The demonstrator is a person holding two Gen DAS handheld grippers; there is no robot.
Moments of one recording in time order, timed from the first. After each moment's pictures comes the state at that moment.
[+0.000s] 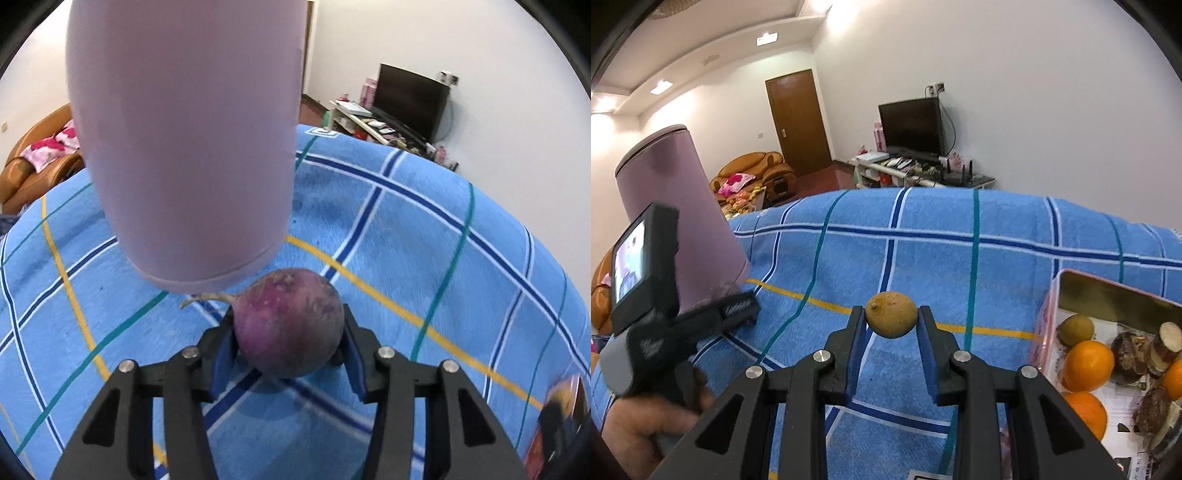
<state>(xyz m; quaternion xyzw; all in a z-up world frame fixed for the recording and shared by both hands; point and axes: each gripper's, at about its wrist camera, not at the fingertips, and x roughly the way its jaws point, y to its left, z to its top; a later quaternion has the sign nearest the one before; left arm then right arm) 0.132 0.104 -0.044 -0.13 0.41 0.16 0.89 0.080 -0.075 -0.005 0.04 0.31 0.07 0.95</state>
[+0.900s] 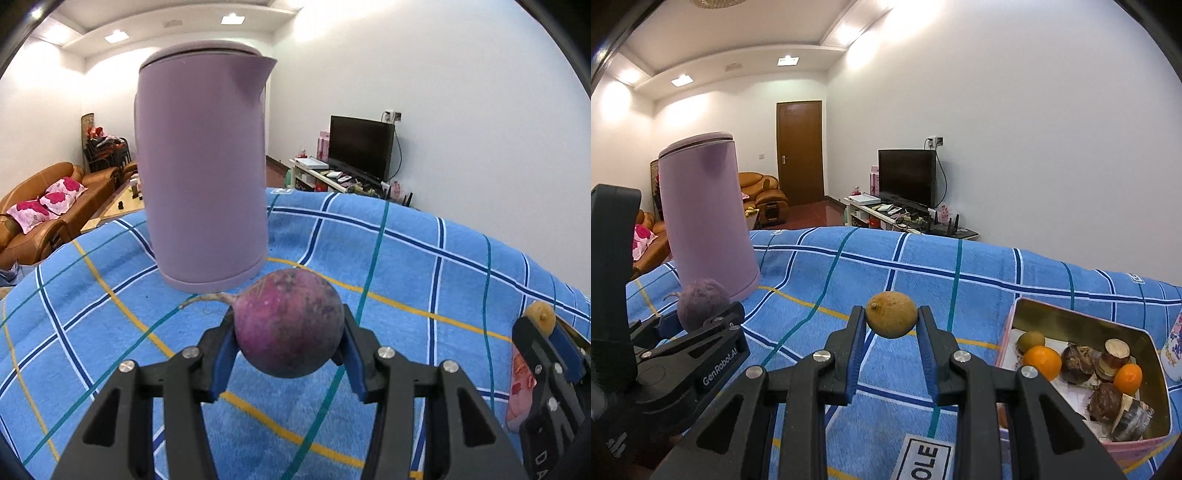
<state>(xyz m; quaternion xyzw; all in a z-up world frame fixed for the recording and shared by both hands) 0.039 0.078 -0.002 -0.07 0.29 0.11 0.95 0.012 -0.057 0.015 -0.03 0.22 0.04 0.97</state>
